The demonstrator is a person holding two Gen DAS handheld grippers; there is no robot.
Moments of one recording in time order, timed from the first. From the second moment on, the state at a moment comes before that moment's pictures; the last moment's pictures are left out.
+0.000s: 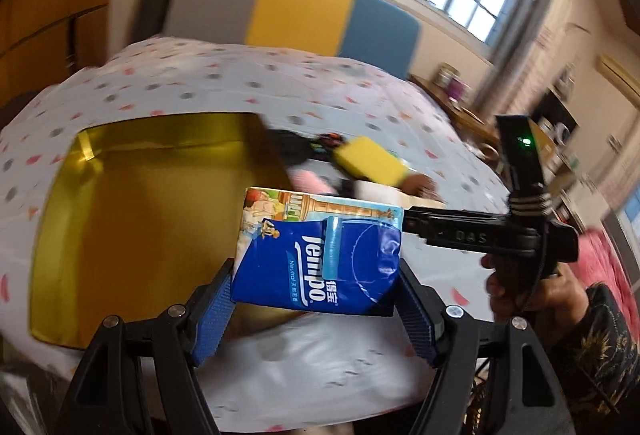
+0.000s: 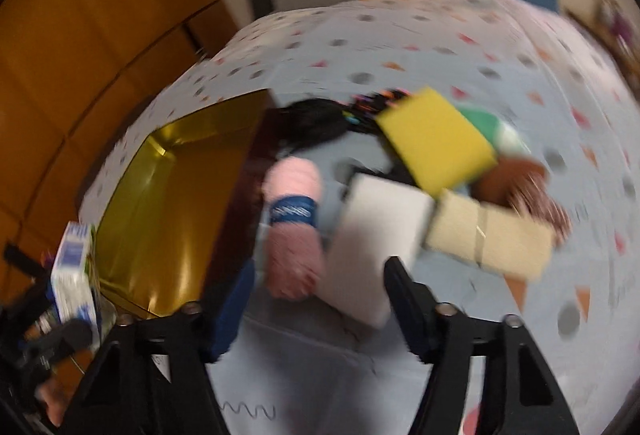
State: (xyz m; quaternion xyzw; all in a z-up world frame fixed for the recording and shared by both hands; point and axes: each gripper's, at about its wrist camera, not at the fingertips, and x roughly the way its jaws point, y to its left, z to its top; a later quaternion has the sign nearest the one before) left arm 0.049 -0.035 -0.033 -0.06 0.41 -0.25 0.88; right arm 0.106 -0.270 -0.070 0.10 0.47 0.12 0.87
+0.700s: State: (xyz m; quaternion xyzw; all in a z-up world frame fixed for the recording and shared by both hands) left arm 0.154 0.035 -0.074 -0.12 0.49 -0.12 0.85; right arm 0.174 -0.223 -0.128 -0.01 0.56 0.16 0.81
